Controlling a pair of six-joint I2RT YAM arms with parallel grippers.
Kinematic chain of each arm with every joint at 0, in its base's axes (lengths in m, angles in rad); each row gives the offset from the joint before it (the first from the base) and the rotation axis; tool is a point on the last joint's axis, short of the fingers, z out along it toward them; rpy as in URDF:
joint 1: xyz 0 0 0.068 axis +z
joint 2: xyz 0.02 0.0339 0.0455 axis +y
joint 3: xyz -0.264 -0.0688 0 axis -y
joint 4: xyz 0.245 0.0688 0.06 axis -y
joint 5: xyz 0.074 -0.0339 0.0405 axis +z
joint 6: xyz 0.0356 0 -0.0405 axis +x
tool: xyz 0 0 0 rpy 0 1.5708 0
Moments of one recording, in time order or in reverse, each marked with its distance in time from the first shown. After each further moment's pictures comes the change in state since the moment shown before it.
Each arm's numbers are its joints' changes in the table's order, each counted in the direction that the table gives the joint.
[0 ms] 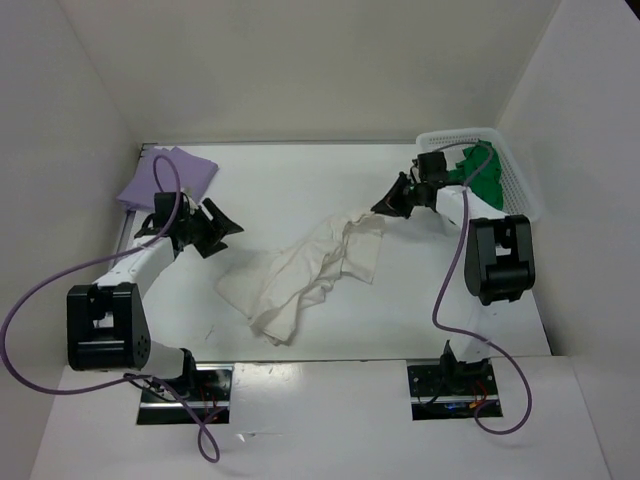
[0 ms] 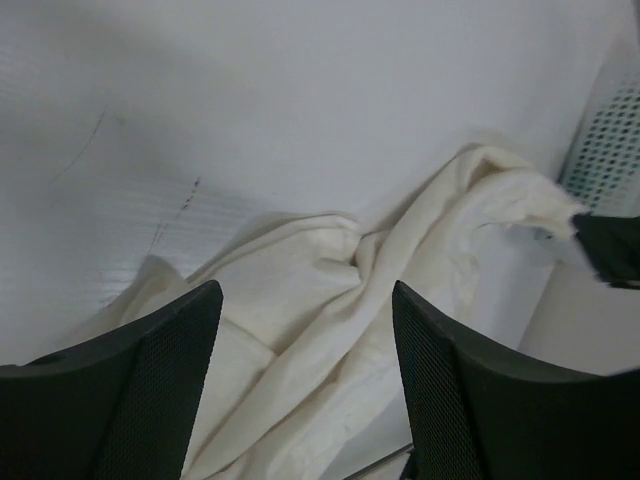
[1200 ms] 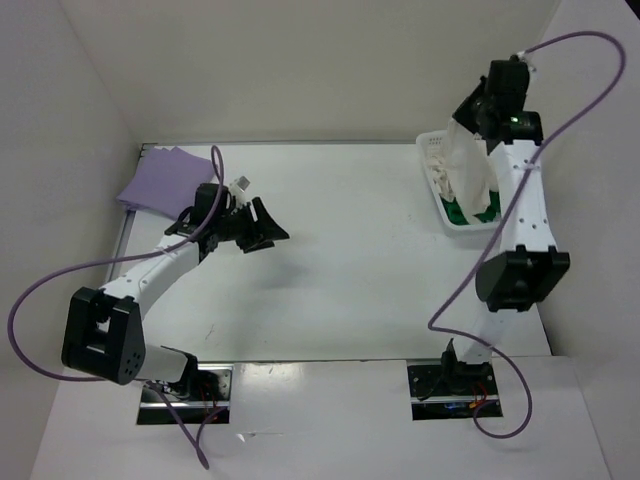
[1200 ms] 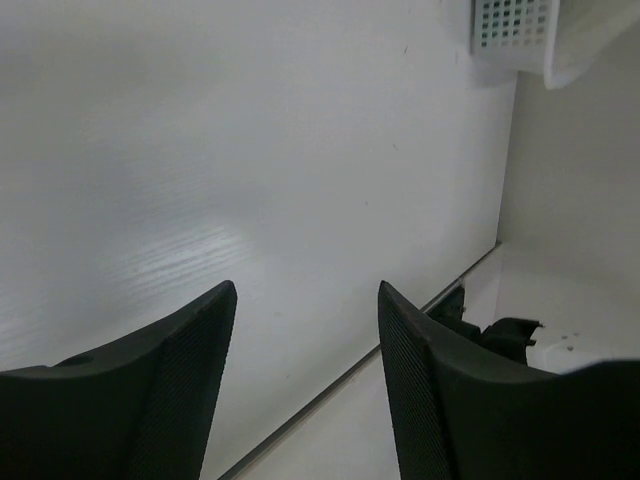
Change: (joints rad) left arm -0.356 -0.034 0.057 0.006 -0.093 0.021; right arm -0.135 0.000 0.810 -0.473 -0.699 -0.169
